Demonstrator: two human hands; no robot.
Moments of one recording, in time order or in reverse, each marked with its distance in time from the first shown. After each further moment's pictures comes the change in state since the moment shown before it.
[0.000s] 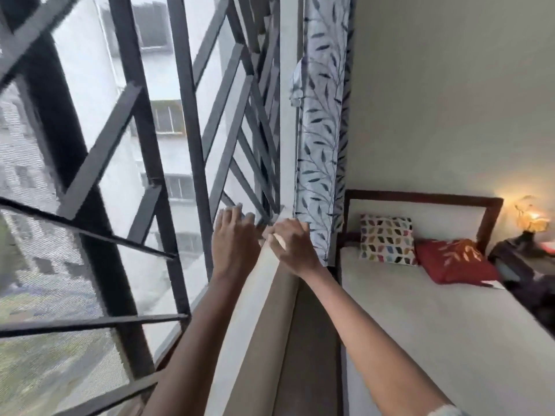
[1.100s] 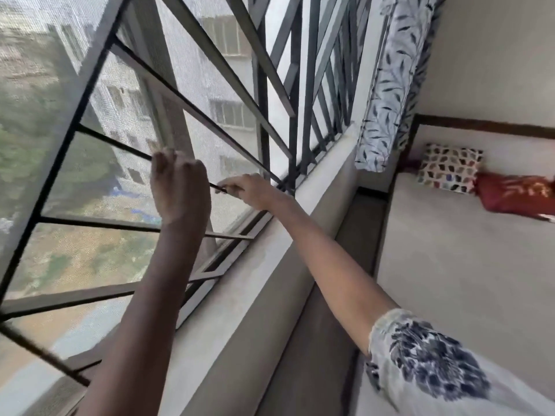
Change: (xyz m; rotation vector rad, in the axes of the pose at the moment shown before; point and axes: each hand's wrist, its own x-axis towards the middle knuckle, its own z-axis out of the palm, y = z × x) left_hand -0.290 -0.091 -0.363 0.681 -0.266 -0.328; right_hand -0.161 -0.388 -0.067 0.452 -0.807 -0.080
